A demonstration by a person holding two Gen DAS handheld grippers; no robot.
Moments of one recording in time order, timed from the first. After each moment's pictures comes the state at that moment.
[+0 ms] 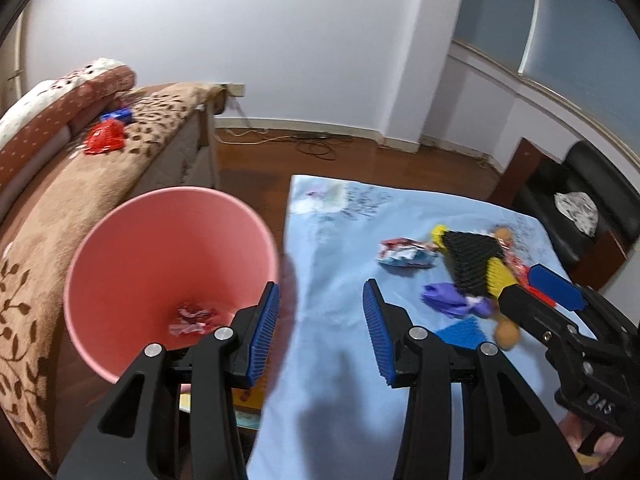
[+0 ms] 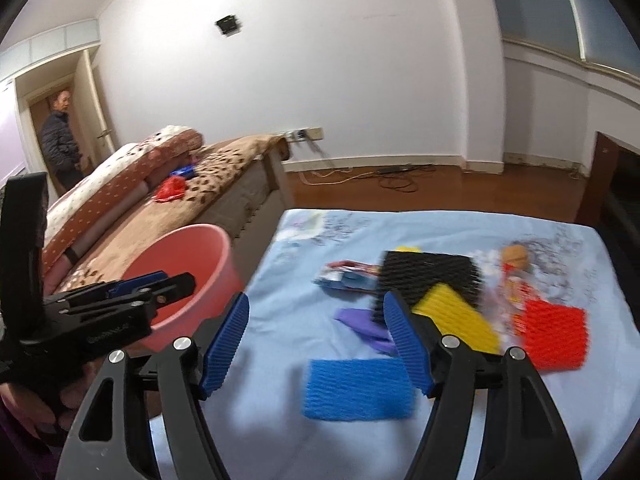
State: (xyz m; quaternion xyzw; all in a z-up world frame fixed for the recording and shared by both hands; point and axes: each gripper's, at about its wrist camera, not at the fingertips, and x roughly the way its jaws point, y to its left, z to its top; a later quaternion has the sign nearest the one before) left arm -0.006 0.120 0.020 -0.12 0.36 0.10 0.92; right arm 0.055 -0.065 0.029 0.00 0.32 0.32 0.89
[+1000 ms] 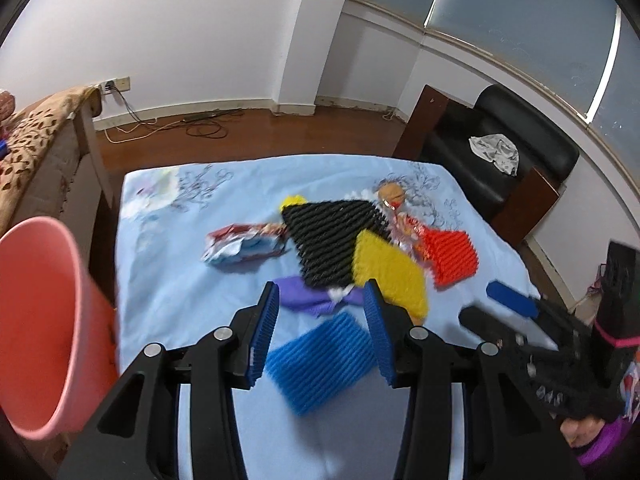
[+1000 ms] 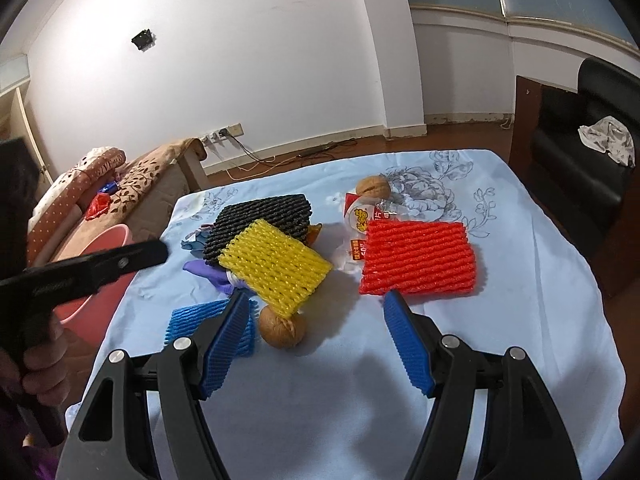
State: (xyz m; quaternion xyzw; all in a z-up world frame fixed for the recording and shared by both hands) left arm 0.066 0.034 0.002 -0.10 0.40 -0.08 0.91; right arm 0.073 -0.180 -0.016 0.04 0.36 0.21 0.91
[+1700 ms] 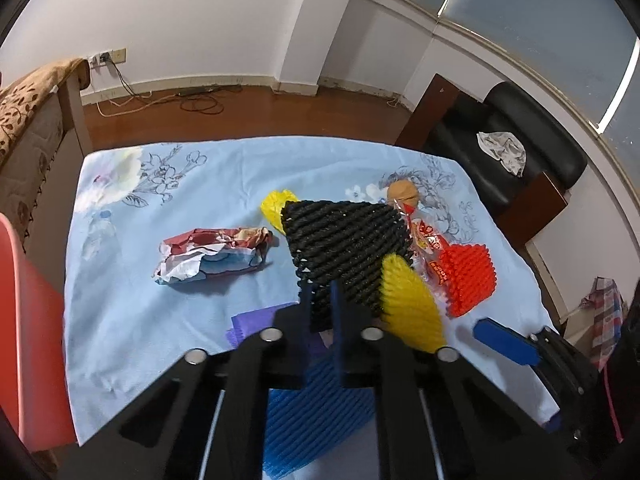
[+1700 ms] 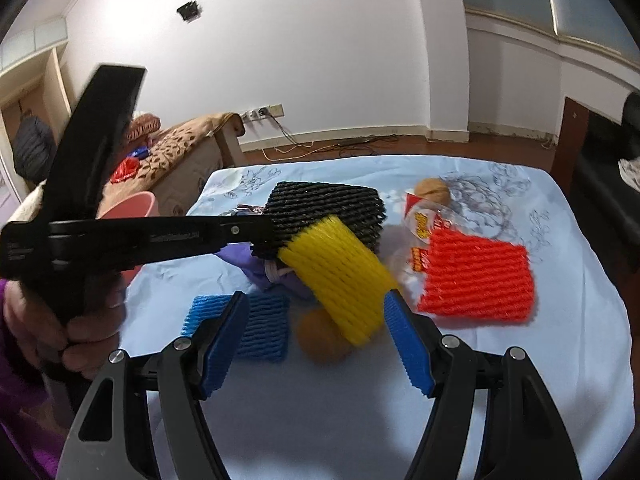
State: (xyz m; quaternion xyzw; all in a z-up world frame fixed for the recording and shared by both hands) left arm 0.113 0.025 -0.025 -0.13 0.43 -0.08 0.89; right arm 0.086 -0.140 -0.024 -0.01 0.36 0.28 0.89
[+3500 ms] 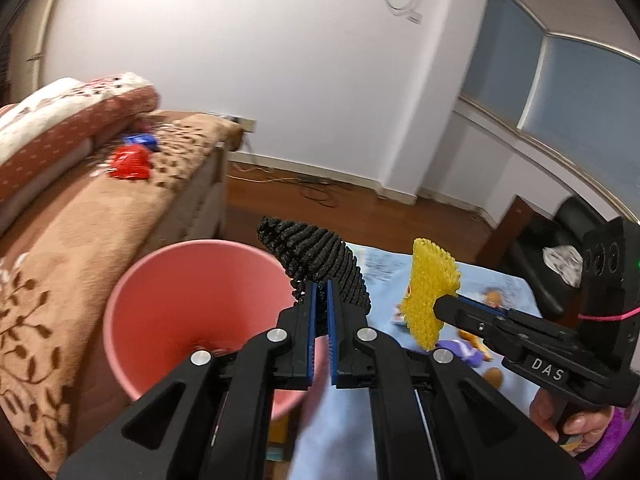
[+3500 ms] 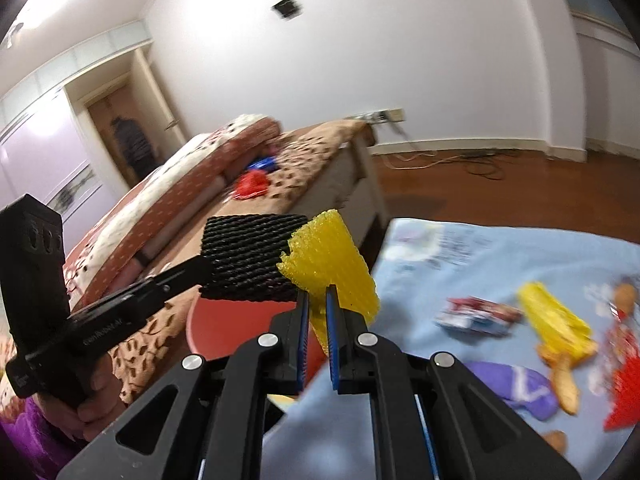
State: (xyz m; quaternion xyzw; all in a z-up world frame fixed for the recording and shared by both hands) left arm -0.041 0.187 0.063 -0.17 0.28 0.13 0.94; right arm 0.080 0.032 0.055 0.02 0.36 0.47 0.80
